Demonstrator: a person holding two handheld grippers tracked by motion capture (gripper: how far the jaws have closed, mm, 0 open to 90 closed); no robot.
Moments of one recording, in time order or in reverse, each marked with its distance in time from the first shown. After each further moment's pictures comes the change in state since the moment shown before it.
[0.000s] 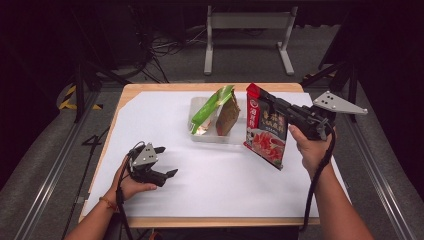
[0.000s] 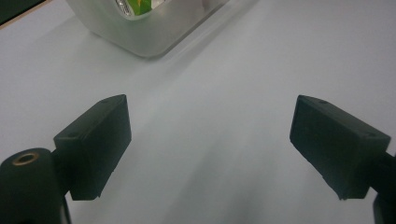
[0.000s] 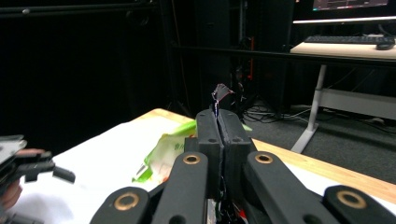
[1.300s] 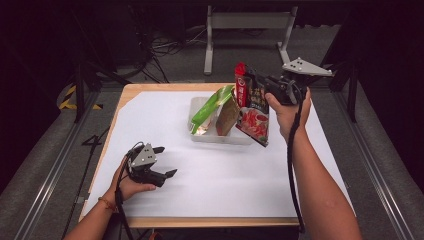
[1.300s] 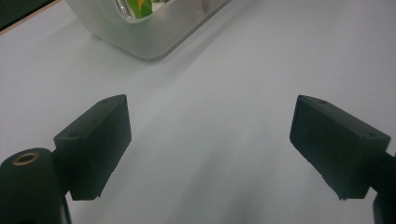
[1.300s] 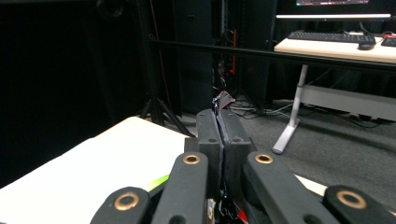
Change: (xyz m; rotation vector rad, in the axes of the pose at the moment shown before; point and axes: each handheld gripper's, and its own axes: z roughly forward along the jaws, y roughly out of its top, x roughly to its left) left arm -0.001 -0.001 -0.004 -0.010 0.008 0.010; right arm -0.007 0.040 0.081 0.056 -0.088 -0.012
